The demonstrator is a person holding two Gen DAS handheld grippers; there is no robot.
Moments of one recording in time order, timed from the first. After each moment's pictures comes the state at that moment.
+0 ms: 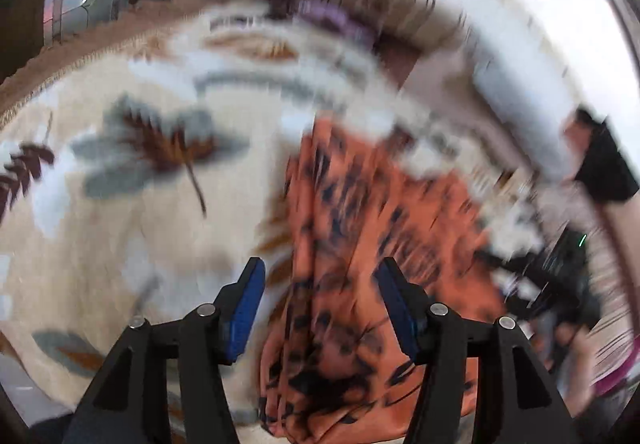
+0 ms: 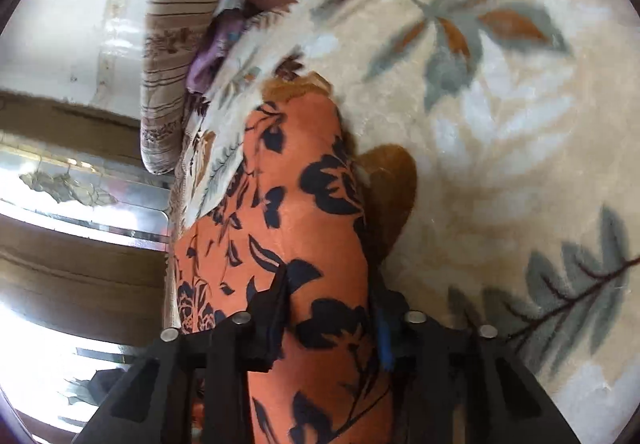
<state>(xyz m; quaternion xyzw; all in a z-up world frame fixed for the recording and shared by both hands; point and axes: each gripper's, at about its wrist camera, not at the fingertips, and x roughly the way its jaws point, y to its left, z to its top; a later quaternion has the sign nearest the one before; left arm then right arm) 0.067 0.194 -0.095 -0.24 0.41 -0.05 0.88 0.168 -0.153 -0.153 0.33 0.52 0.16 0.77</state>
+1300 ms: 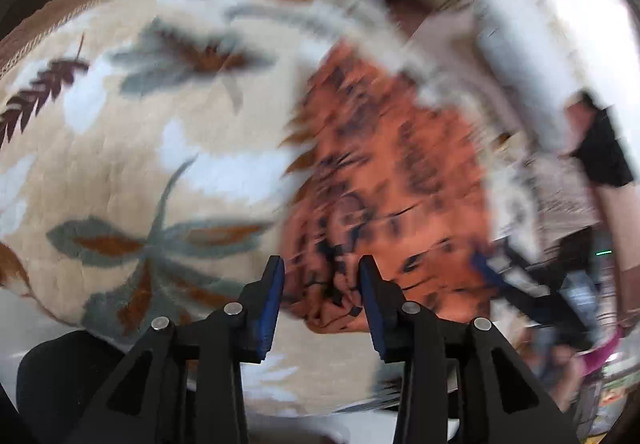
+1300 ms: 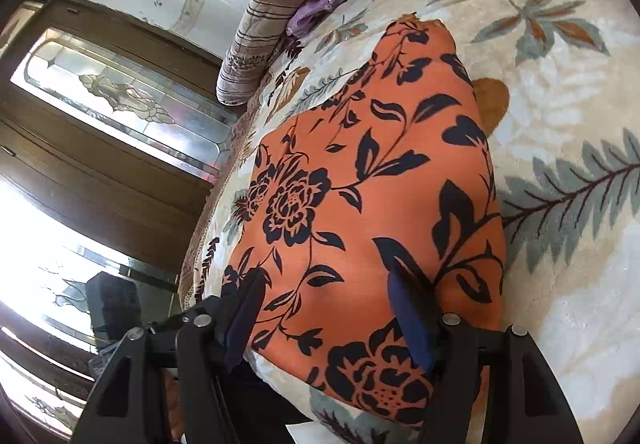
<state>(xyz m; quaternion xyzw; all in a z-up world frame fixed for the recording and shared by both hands) 0.023 0.194 -0.127 -0.23 0.52 -0.05 0.82 0.068 -0.129 -0.135 0.31 0.49 0.30 0.76</state>
